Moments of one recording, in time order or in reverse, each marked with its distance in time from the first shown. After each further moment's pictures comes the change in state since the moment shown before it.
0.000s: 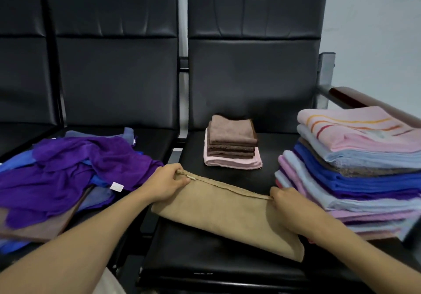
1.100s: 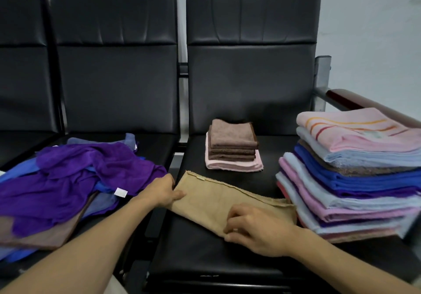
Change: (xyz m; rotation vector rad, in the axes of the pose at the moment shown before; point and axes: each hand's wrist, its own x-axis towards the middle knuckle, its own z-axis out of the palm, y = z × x) left_hand 0.003 -0.016 0.000 0.211 -0.176 -0.257; right_hand -0.007 -0.052 0.013 0.312 0.040 -0.572
